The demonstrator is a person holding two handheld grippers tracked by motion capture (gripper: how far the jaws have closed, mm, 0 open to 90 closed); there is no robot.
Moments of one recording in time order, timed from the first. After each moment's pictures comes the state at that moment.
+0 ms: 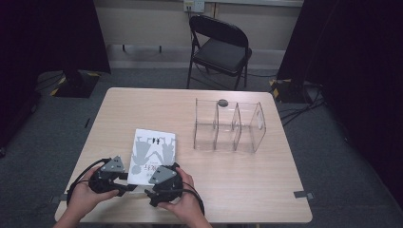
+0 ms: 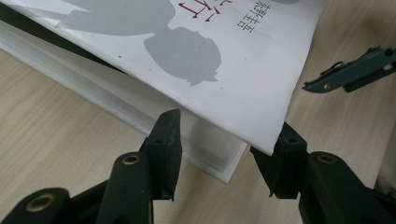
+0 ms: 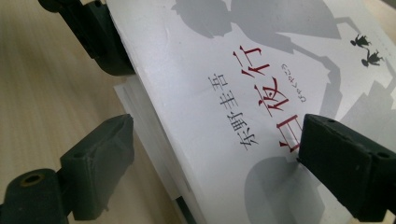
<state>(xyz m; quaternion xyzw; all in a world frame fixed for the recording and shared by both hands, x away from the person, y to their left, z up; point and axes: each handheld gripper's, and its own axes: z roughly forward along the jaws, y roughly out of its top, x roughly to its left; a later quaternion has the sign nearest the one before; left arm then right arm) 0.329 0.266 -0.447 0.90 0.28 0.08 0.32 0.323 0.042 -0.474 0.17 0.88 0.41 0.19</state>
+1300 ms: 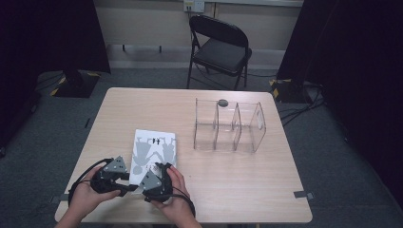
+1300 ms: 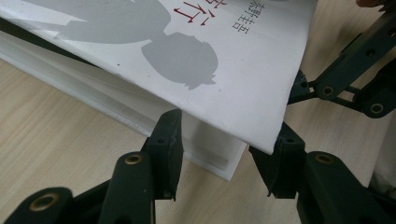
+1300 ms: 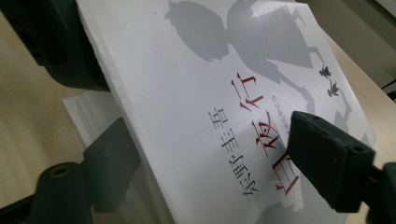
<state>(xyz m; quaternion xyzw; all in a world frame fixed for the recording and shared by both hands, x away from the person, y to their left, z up) 0.328 0.260 -0.445 0.90 0.28 0.07 0.32 0.316 0.067 -0.482 0.15 0.87 0.36 0.31</state>
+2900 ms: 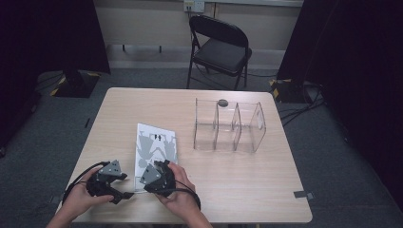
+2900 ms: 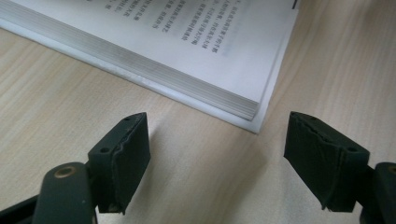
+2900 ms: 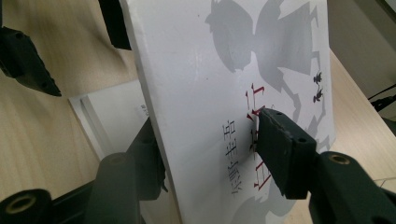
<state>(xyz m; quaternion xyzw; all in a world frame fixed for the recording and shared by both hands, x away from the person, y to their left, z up) 0.335 0.284 -0.476 0.91 0.26 0.05 0.32 0.320 0.058 -0.444 0.12 0.89 0.33 0.31</state>
